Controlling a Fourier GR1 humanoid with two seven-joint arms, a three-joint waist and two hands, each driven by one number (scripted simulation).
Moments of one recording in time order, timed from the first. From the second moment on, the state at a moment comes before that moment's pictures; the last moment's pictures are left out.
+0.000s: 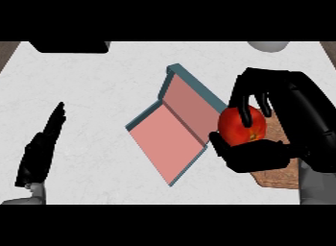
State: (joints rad) left arm 0.00 0.17 0.07 -1.55 -0.22 0.03 0.08; right arm -0.52 -0.11 0.13 -2.03 0.63 0.43 0.54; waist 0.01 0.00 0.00
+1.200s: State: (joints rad) left arm -0.02 0.15 0.07 -1.53 -0.23 0.02 0.08; right arm -0.87 0.00 0.35 -1.05 0.57 -0.09 0.44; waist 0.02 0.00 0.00
